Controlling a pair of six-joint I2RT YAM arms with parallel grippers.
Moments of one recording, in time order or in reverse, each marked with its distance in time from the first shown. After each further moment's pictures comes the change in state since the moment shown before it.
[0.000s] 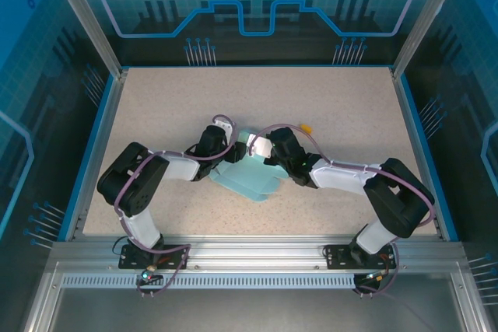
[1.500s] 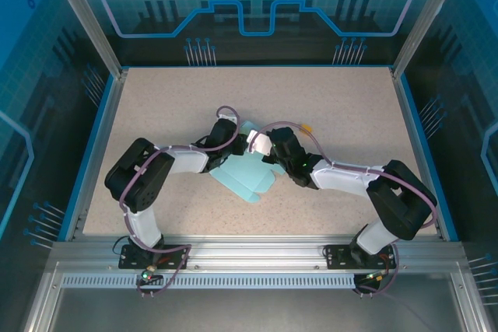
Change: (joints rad) left arm -0.042 0.056 0.156 -0.150 -0.098 -0.183; right arm 0.016 -0.019 -0.002 0.027 0.028 0.079
